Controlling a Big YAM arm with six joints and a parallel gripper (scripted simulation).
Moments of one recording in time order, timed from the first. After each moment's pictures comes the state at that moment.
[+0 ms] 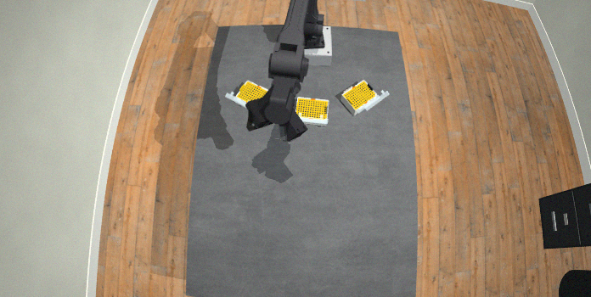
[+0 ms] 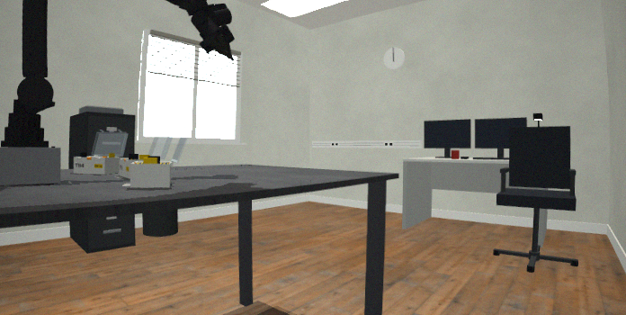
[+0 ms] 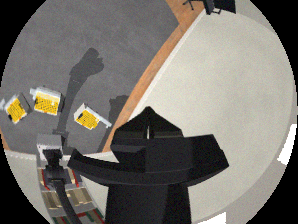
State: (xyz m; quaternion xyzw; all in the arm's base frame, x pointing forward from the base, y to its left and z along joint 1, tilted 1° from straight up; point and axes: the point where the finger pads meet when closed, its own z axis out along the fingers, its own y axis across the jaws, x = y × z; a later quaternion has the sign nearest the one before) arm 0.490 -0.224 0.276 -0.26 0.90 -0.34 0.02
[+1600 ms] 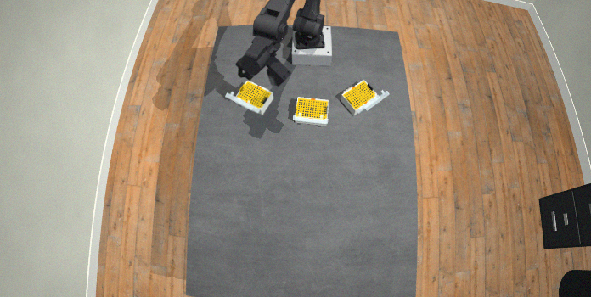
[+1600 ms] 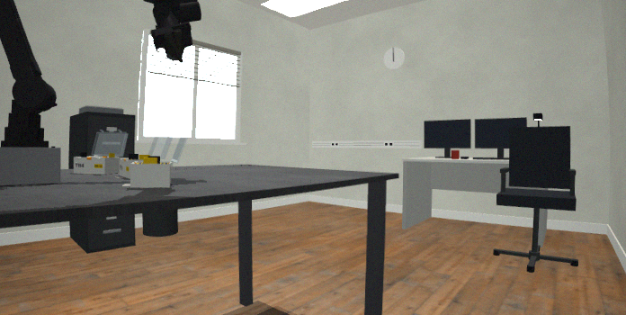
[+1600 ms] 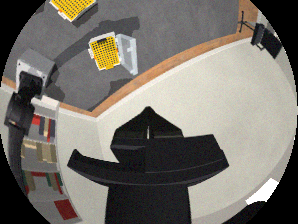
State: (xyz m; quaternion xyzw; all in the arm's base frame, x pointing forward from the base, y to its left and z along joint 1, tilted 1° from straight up) arm 0.285 -0.256 0.225 -0.42 0.86 -0.26 -0.14
